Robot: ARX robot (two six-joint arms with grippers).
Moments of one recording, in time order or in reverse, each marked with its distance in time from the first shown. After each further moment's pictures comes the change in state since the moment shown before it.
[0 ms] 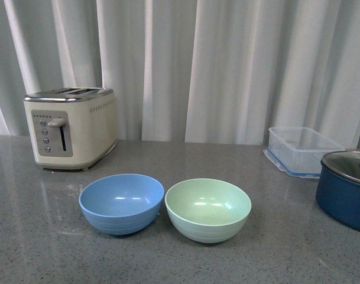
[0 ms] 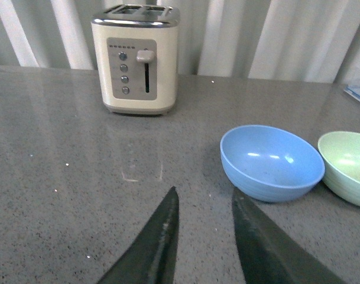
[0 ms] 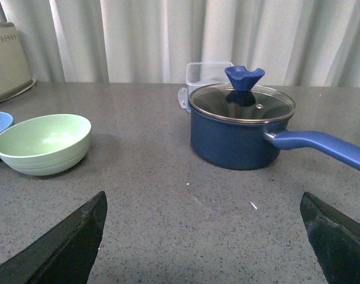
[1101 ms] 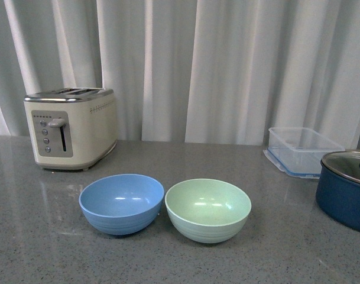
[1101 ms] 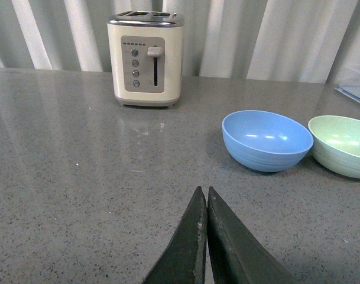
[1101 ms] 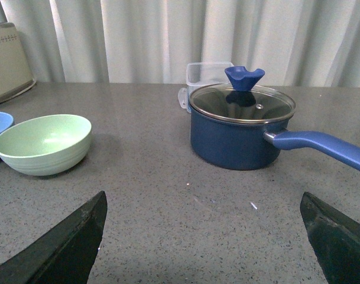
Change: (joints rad) left arm 0.049 -0.570 -0.162 -0.375 0.023 0.008; right arm 0.000 0.000 0.000 0.000 0.000 0.000
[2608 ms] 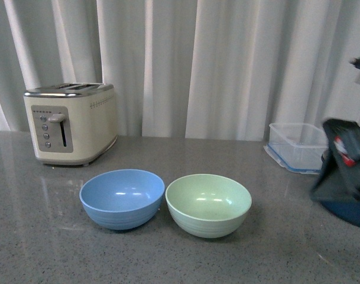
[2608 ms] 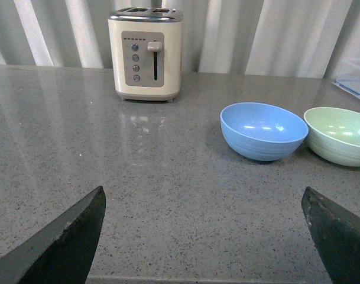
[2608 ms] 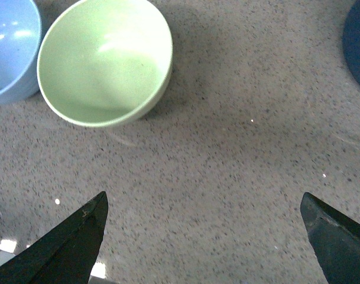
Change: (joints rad) left arm 0.000 -0.279 0.000 -0.286 0.002 0.002; right arm 0.251 1.405 1.091 -0.523 -0.048 0.203
